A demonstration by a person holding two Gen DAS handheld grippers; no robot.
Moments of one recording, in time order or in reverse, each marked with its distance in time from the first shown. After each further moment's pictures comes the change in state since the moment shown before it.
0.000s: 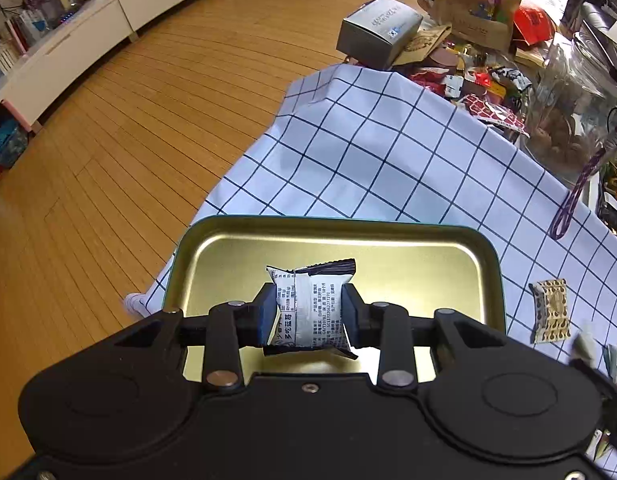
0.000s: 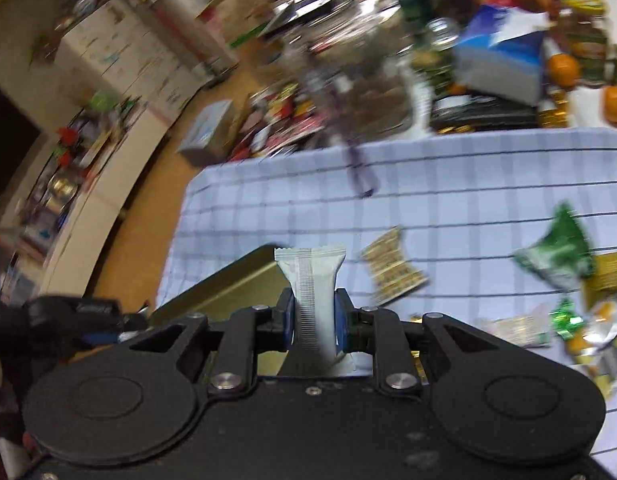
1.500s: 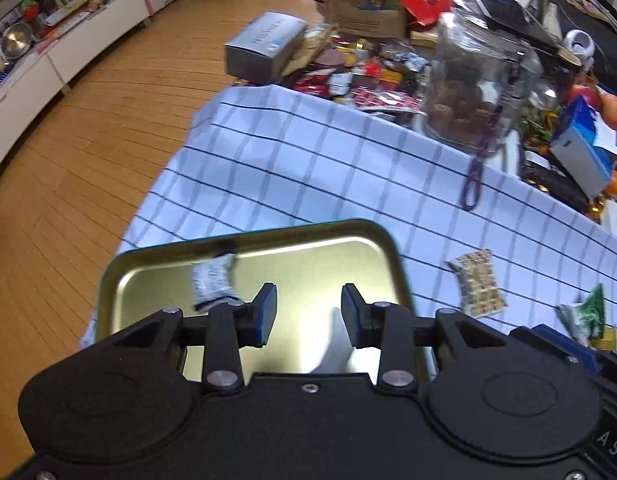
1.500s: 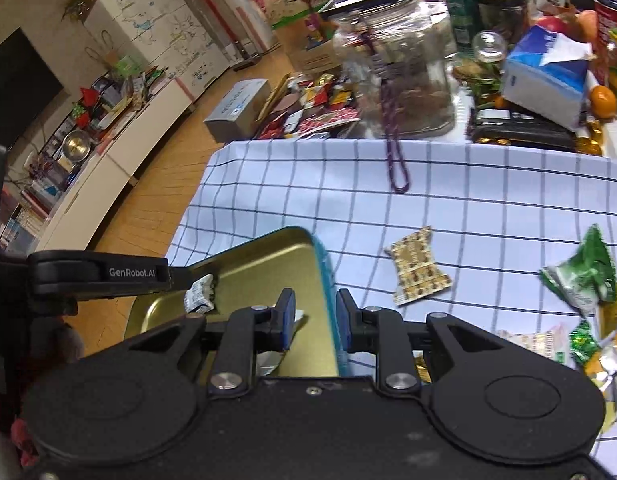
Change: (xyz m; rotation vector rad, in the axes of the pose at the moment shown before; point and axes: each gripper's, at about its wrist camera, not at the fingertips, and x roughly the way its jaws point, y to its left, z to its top) left arm -0.018 -0.071 -0.011 0.195 -0.054 -0.132; right arm -0.009 -0.004 0.001 -0.088 -0.029 -0.041
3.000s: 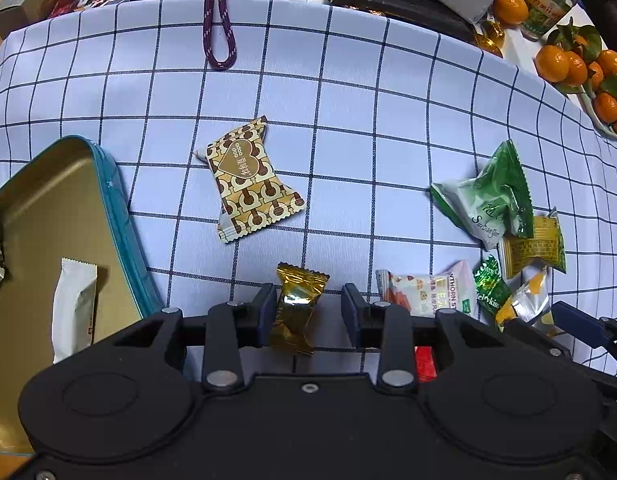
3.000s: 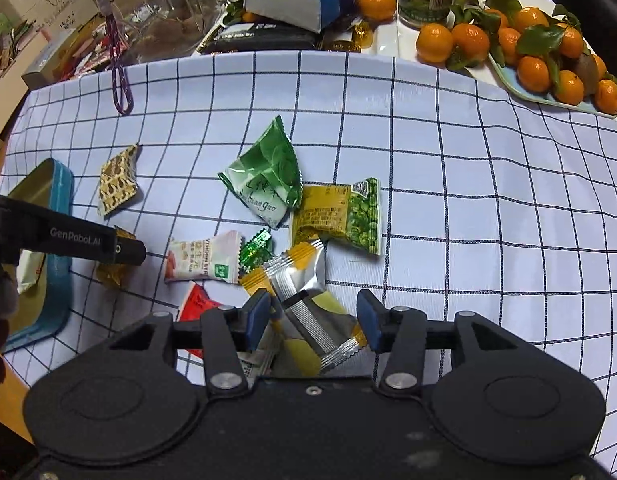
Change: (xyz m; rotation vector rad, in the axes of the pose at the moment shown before) left arm 0.080 -0.158 -0.049 0.250 0.293 -0.182; right arm -0.021 -0.161 -0.037 0.025 0.203 -0.396
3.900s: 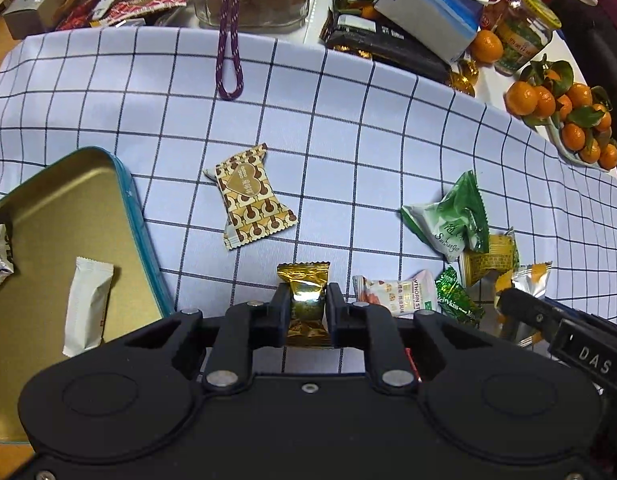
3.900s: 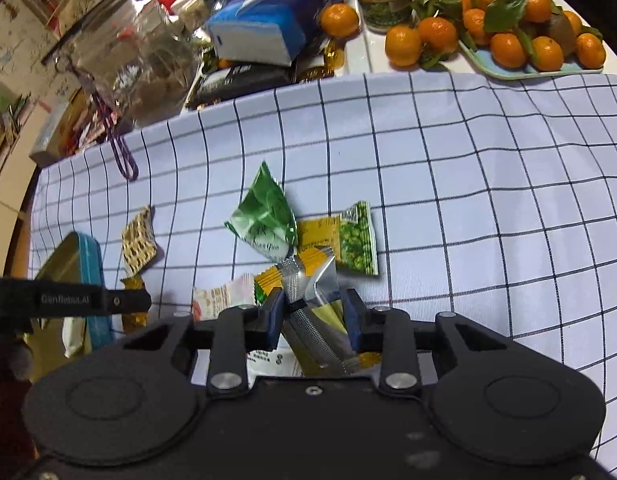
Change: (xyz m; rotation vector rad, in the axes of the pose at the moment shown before) left arm -0.044 0.014 0.001 -0.033 -0.056 -0.073; right arm -0.023 -0.027 0.015 0.220 -0.063 0.118
